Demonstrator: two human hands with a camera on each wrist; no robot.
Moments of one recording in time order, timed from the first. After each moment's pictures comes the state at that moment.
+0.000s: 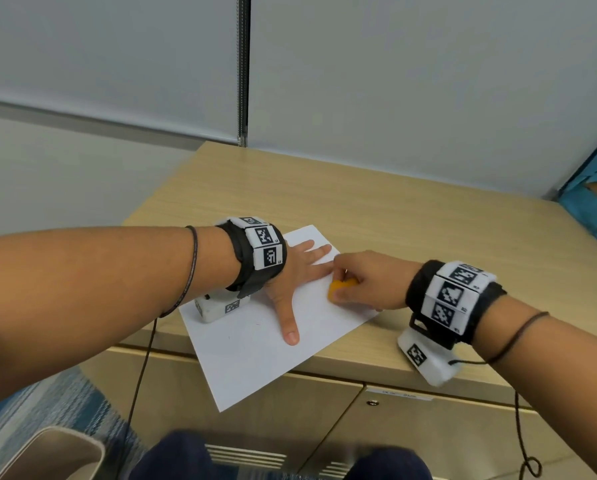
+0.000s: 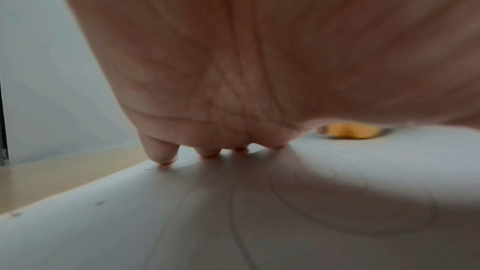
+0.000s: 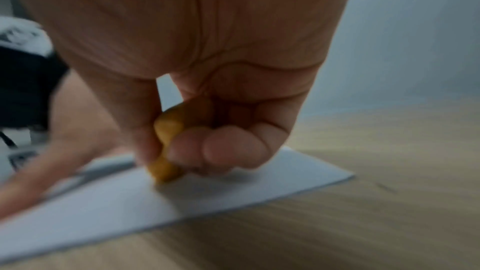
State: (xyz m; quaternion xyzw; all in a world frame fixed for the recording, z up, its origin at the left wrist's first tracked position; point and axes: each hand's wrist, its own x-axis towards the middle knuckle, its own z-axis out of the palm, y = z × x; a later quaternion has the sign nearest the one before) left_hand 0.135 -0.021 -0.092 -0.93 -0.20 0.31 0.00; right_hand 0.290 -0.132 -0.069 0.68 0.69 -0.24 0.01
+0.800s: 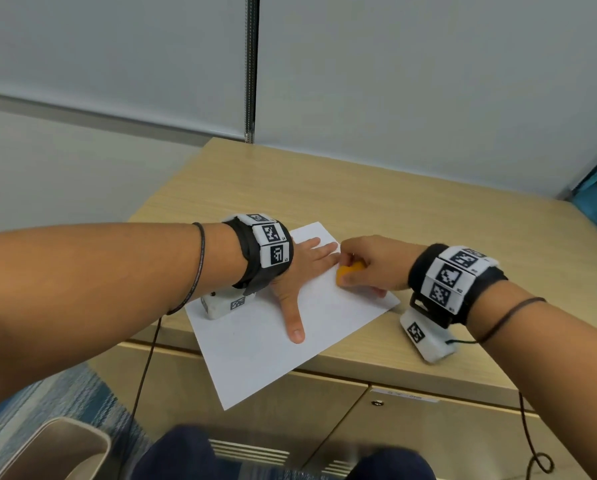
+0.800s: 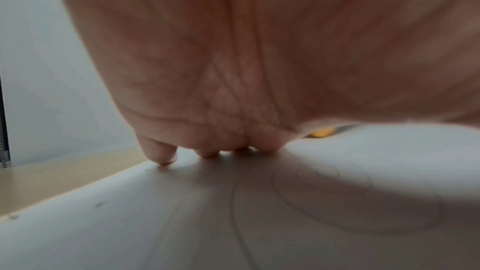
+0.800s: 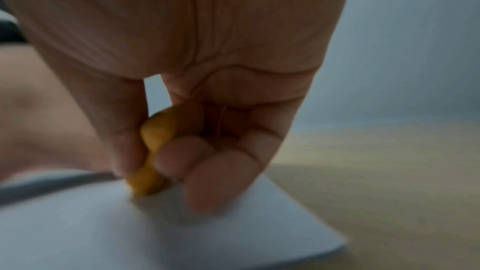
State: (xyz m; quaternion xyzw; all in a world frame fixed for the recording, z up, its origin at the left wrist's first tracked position) left_hand 0.135 -0.018 -0.097 -0.94 -0.21 0.28 -0.02; right_hand 0.301 -0.110 -0.065 0.69 0.68 -0.25 0.01
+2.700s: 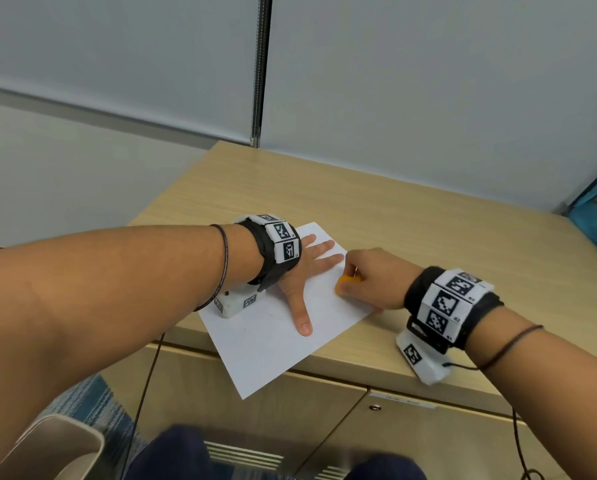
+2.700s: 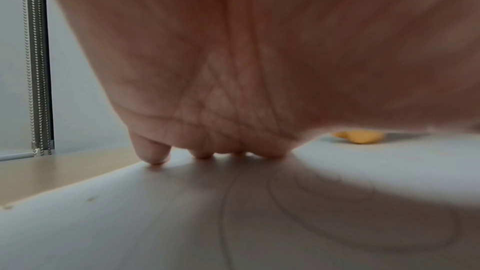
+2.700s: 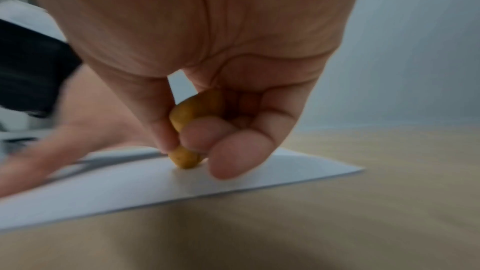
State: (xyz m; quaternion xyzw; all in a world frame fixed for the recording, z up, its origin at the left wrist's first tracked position) left_hand 0.138 -0.010 -0.098 -0.93 -0.25 0.27 0.00; right_hand 0.272 -0.132 -0.060 0.71 0.68 -0.17 0.01
